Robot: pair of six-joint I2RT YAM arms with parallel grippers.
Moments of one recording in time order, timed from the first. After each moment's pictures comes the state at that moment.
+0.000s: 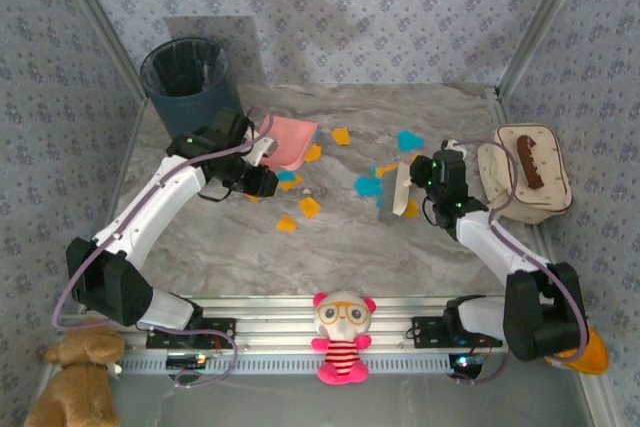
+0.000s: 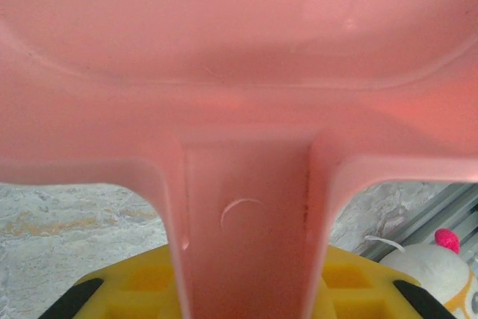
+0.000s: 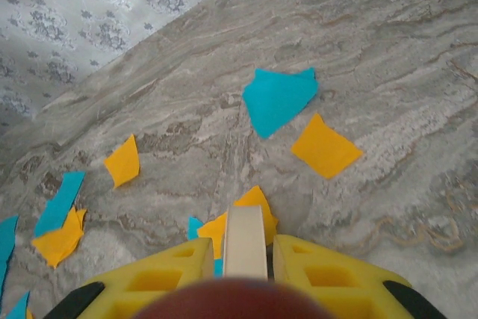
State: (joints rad) left arm -0.45 1.43 1.35 -1.06 0.32 -0.09; right arm 0.22 1.20 0.62 0.07 0.13 0.61
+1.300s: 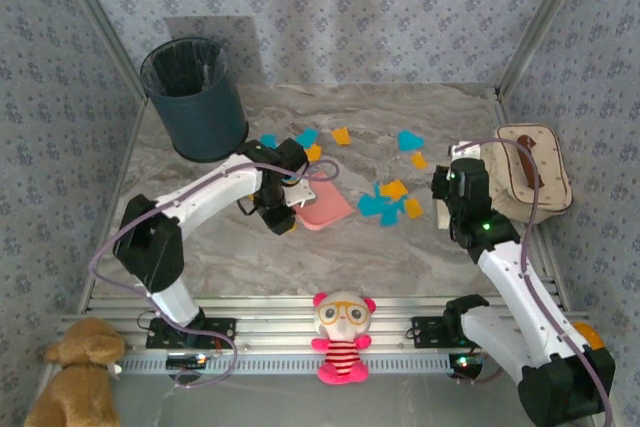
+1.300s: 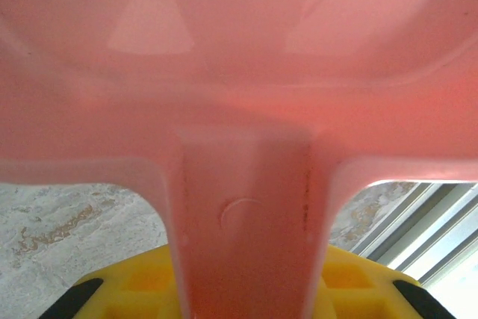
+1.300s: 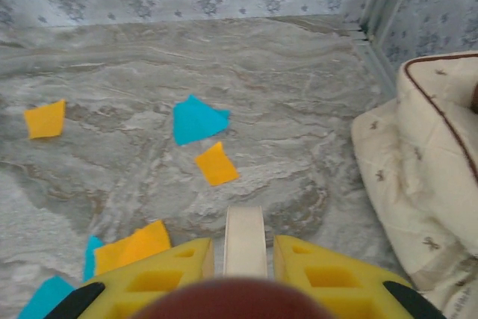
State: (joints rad) left arm -0.72 1.70 1.39 -1.25 0.07 0.30; right arm 0.24 0.86 0.72 -0.35 0.34 0.12
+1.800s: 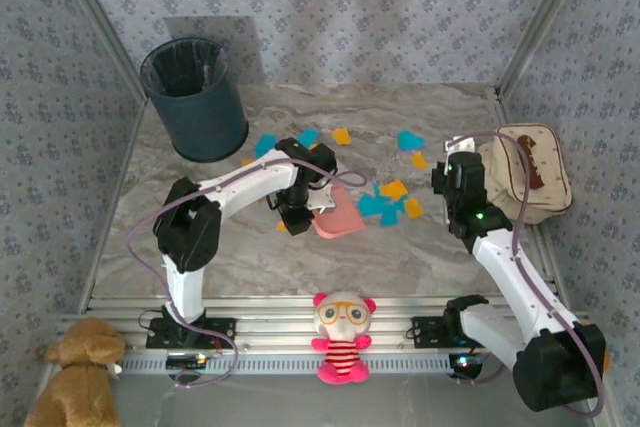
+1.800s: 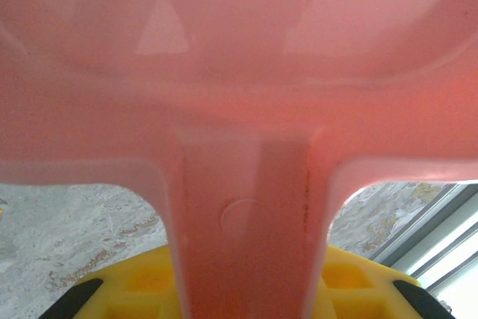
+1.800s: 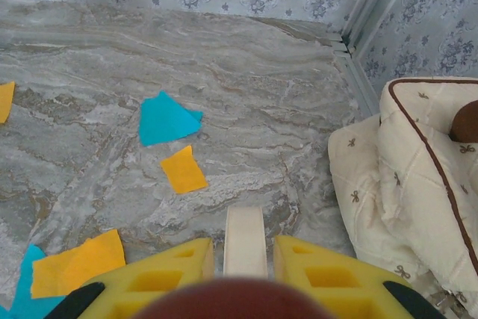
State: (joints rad) left arm -0.81 1.93 1.59 -1.35 0.00 0.35; right arm 0.21 0.97 0.71 -0.23 0.36 0.00
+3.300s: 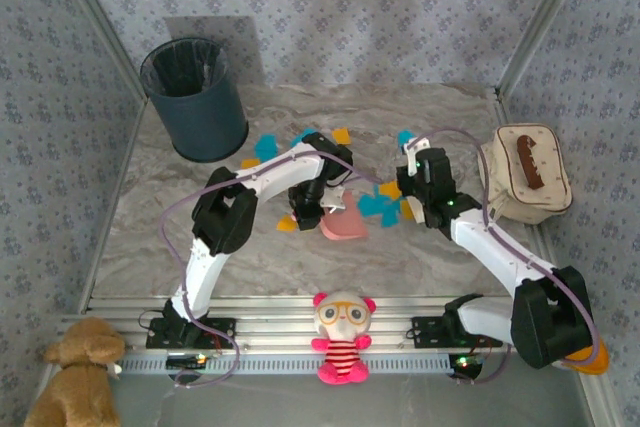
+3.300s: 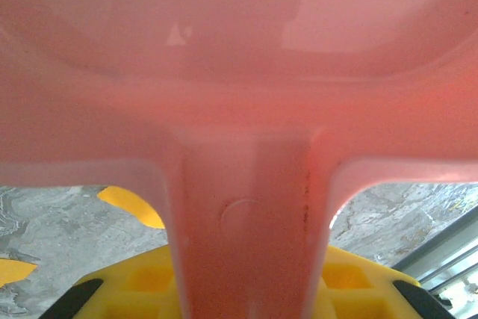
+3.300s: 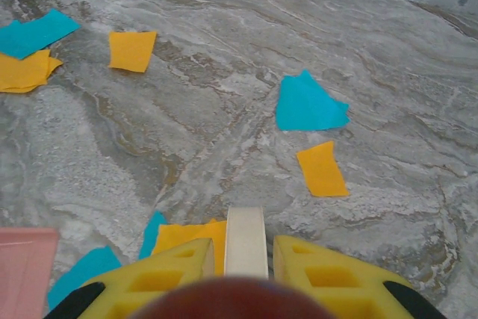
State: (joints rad) left arm -0.82 2.20 1.86 -1.50 -0.04 0.44; right arm 0.35 1.19 0.71 -0.09 0.18 -0.02
